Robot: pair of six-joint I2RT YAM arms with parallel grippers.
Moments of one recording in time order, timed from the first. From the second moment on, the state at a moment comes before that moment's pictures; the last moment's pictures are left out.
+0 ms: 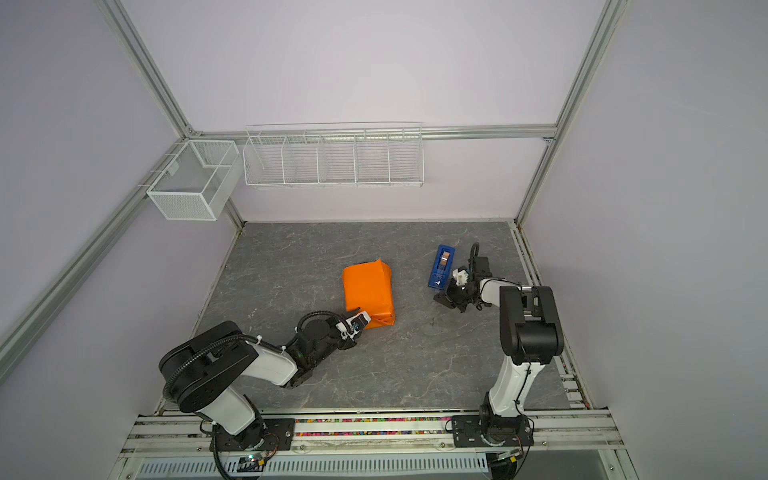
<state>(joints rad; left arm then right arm) -0.84 1.64 0.32 1.06 -0.10 0.56 0.02 1.84 0.98 -0.31 -0.69 0.57</state>
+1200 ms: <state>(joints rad) -0.84 1.64 0.32 1.06 -0.10 0.55 0.49 1.36 0.84 -0.36 -0.74 0.59</state>
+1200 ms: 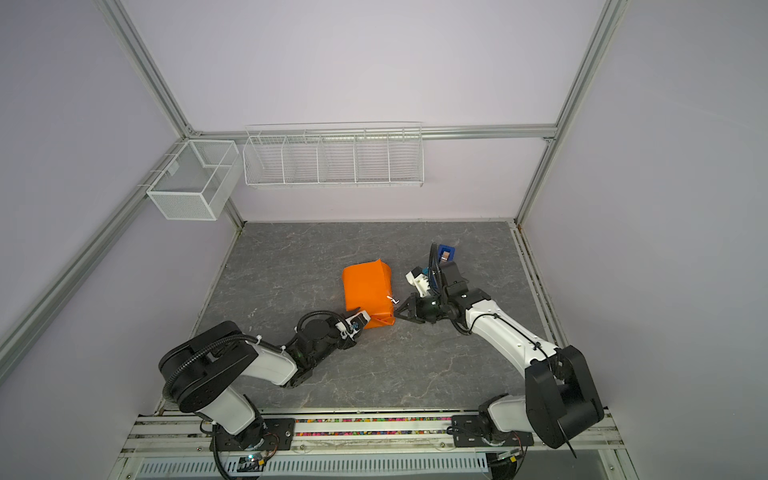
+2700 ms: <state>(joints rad) -0.83 1.34 0.37 0.74 -0.07 0.47 0.75 1.67 0.76 0.24 -0.37 0.79</state>
